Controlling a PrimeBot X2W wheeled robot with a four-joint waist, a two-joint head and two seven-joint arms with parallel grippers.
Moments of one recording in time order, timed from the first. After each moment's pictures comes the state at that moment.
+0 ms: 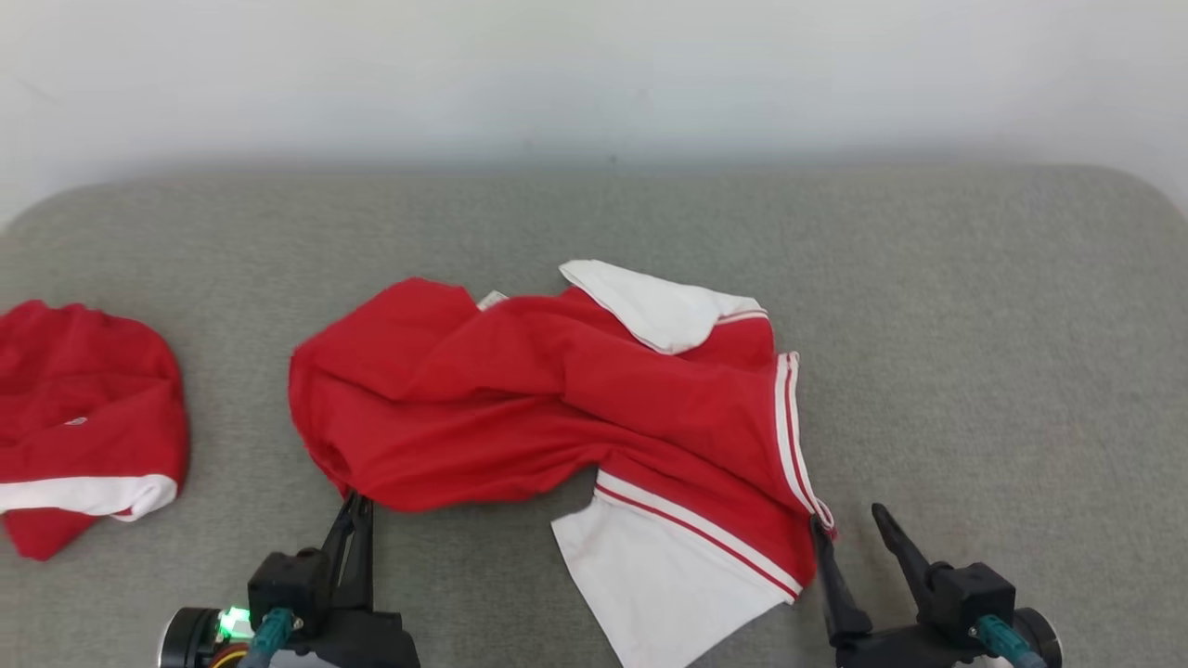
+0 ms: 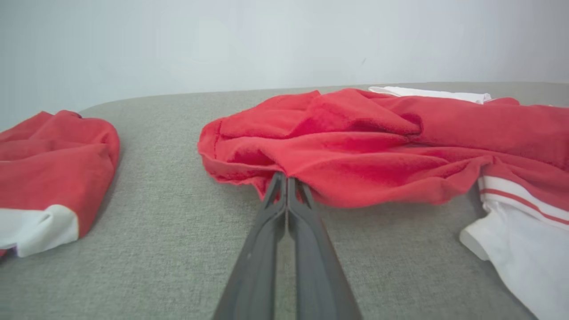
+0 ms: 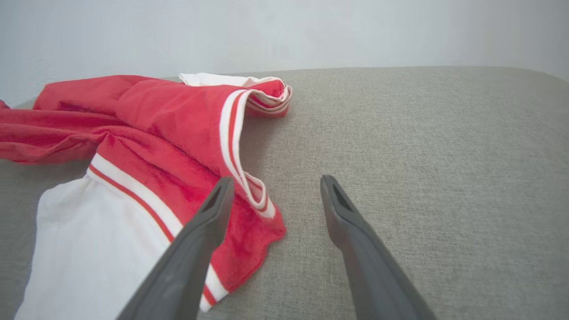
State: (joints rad) left arm -0.22 0.05 -0.05 0.48 -0.06 -0.07 -0.26; right arm -0.11 -0.09 0.08 0.43 0.13 0.13 -0.26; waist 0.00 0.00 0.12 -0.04
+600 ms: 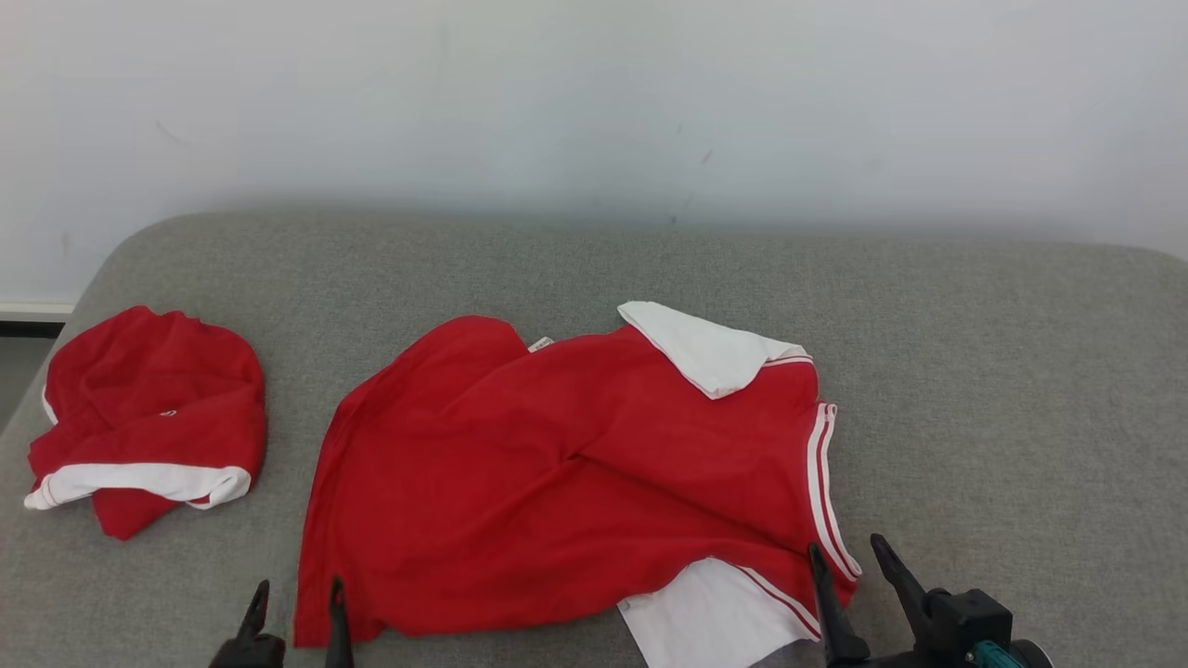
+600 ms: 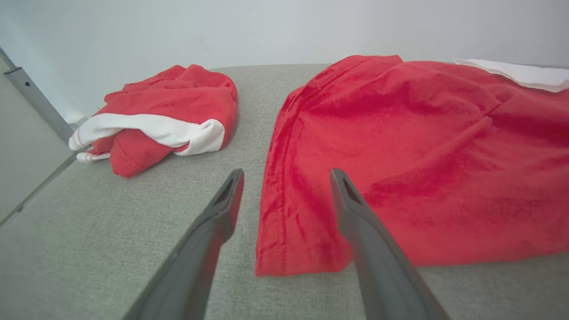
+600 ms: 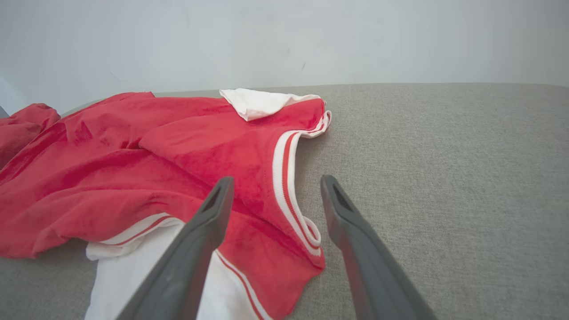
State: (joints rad) left arm -0.08 0.06 0.00 0.48 -0.04 -0.01 -0.26; right arm -0.06 -0.06 0.07 0.44 0.13 0.13 -0.26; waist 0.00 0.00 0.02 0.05
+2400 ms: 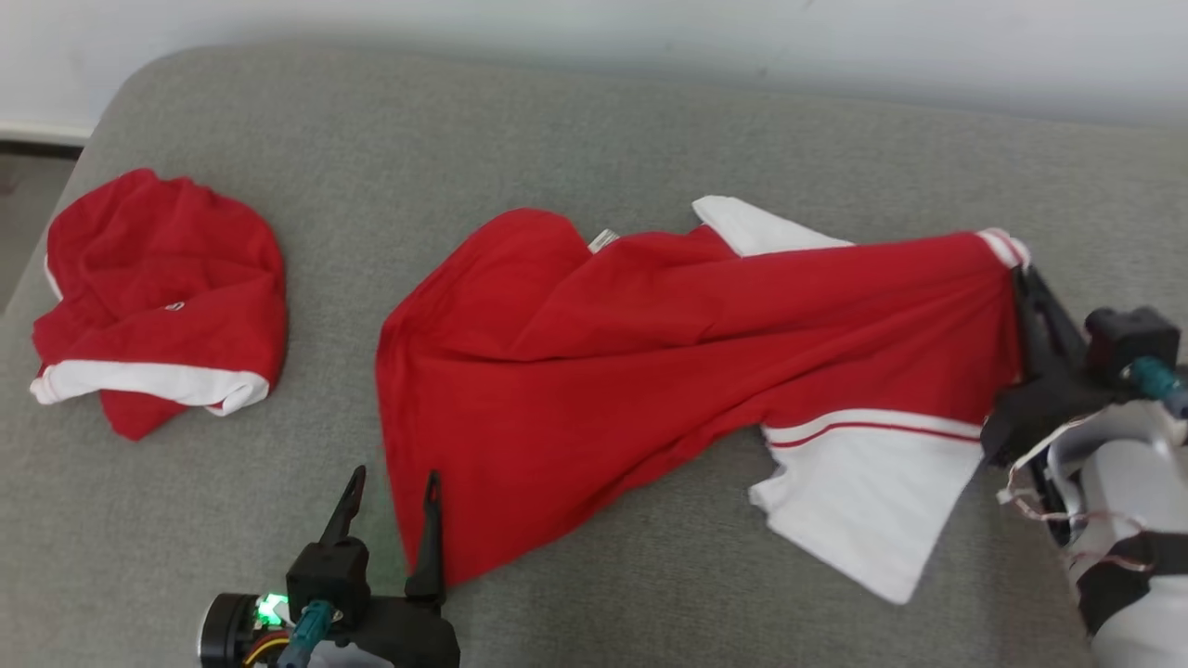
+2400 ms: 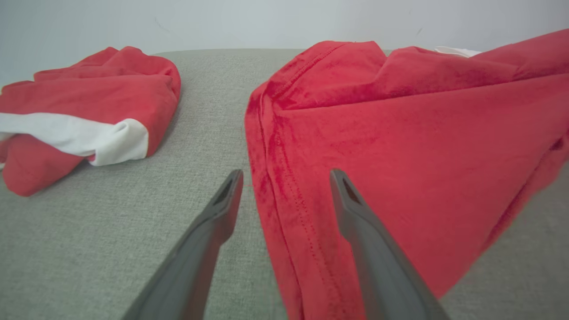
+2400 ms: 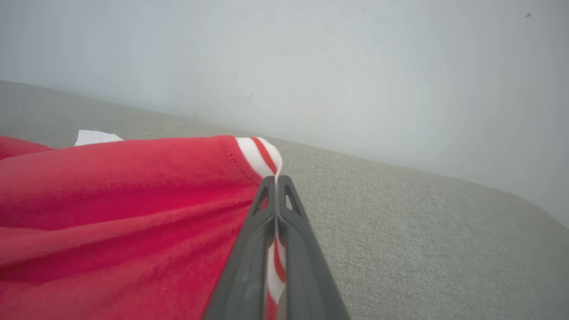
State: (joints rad) left arm -0.21 0.05 -0.16 0.42 -0.12 0.01 -0.26; right arm -0.57 -0.31 -0.01 0.72 0.06 0.13 -0.26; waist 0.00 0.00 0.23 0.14
